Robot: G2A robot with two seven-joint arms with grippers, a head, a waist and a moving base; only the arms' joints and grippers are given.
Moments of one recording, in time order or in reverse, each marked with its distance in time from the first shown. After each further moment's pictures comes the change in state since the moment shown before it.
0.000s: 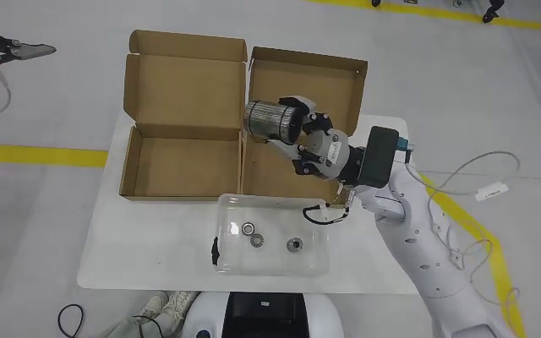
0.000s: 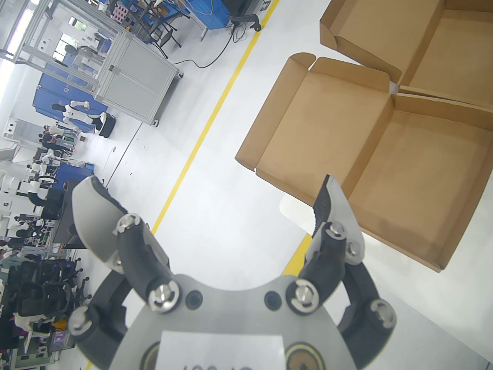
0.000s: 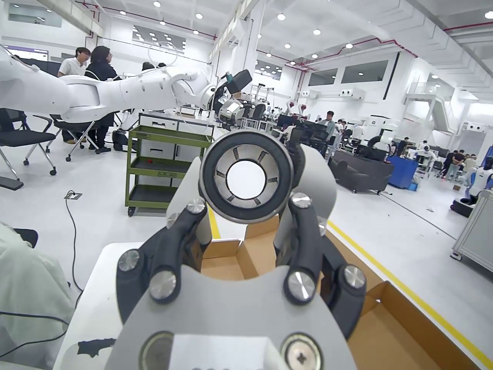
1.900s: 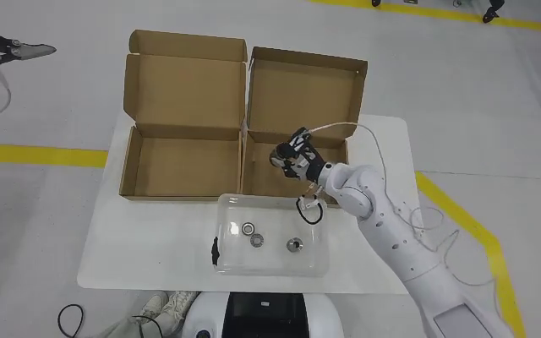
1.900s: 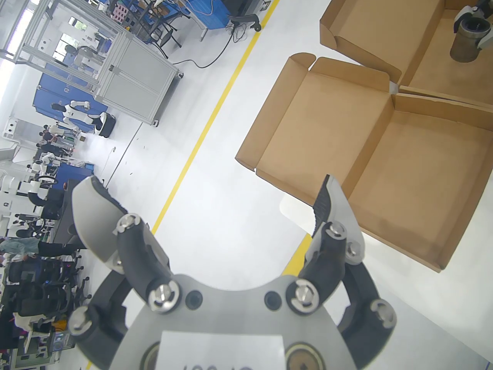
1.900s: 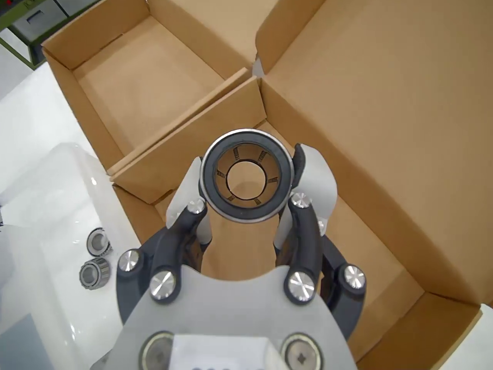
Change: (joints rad) left arm 0.000 0.000 0.000 0.000 0.000 0.000 0.000; right arm 0.087 -0.052 -0.161 0.458 0.083 0.369 0.744
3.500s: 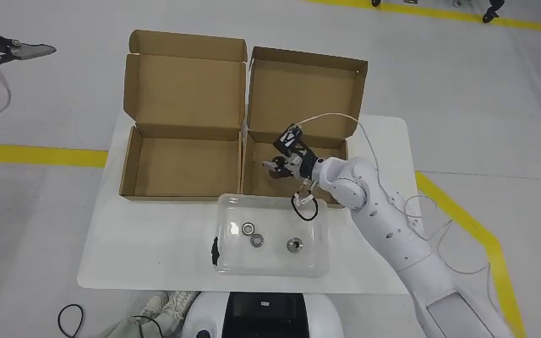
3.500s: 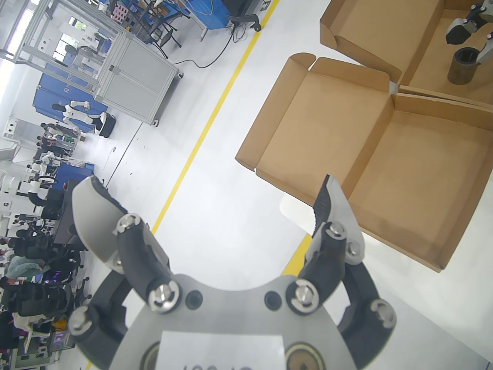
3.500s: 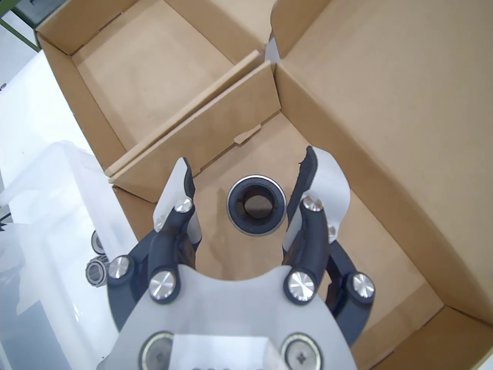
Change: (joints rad) left arm 0.000 0.000 0.000 0.000 0.000 0.000 0.000; right arm 0.034 -0.028 -0.001 0.005 0.036 -0.067 0.065
